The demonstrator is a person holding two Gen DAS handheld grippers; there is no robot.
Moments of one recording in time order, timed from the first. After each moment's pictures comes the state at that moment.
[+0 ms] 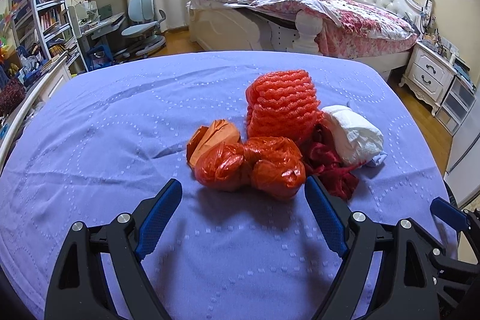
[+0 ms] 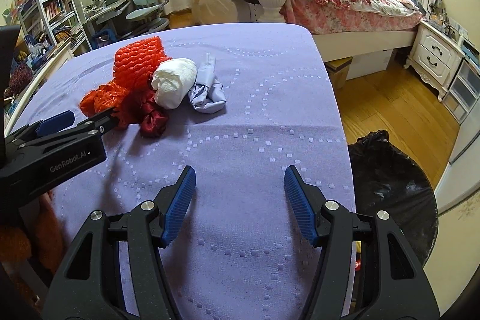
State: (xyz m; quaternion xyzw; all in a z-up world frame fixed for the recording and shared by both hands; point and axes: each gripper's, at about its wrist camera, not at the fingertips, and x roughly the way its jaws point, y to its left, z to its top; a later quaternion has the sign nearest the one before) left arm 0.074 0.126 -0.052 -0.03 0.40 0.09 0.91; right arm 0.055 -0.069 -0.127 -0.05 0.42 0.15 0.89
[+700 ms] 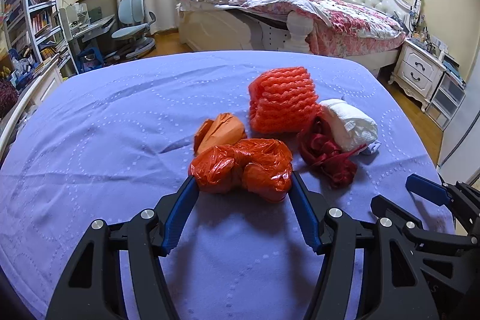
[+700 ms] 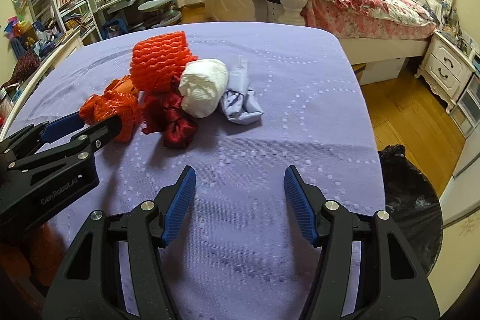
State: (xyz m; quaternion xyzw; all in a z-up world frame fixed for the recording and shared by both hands) left arm 0.055 0.141 -0.049 -0.03 0.40 0.06 0.91; right arm 0.062 -0.036 -0.128 -0.07 0.42 0.17 0.89
